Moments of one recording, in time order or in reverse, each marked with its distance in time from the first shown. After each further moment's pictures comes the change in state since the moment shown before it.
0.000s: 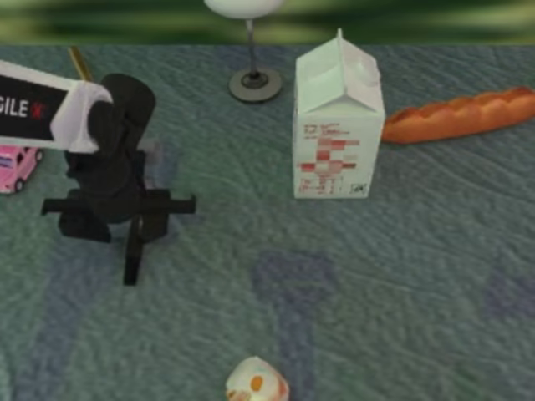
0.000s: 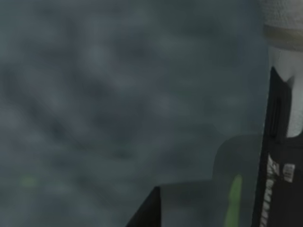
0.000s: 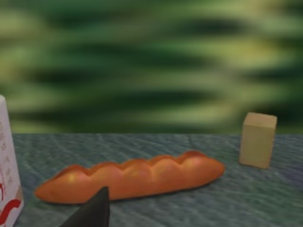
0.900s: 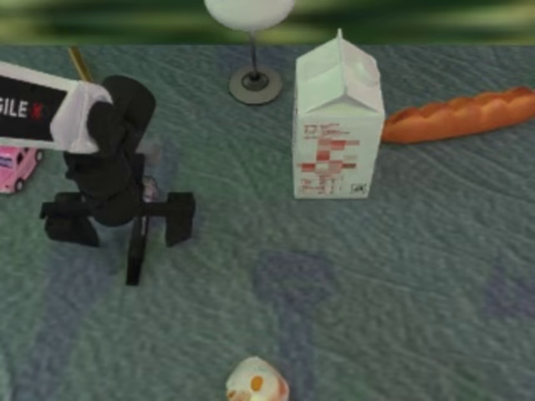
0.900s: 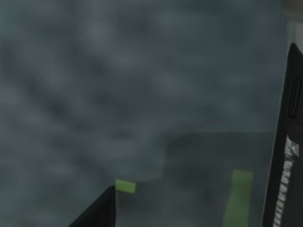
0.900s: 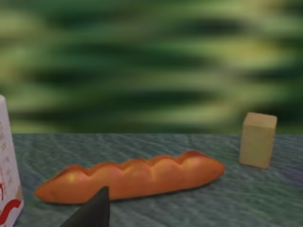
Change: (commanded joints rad) left arm 0.000 0.000 0.000 0.000 0.000 0.000; right arm 0.000 0.000 0.000 0.000 0.000 0.000
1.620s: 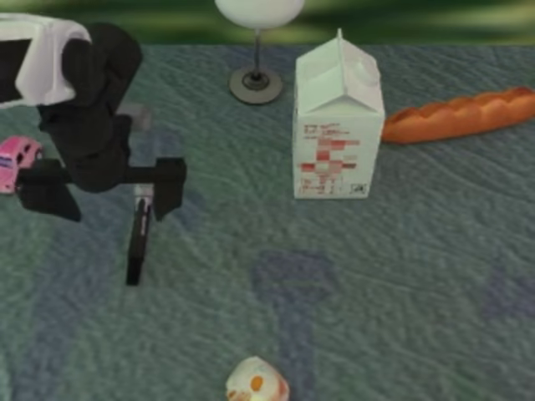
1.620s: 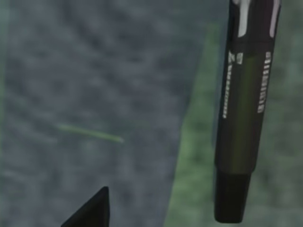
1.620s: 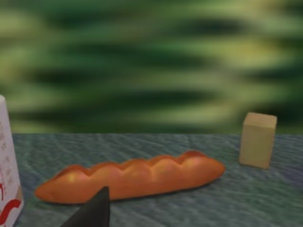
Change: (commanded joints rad) left arm -0.001 -0.203 0.115 -0.319 -0.002 -0.006; right arm 0.000 0.000 0.000 0.000 0.000 0.000
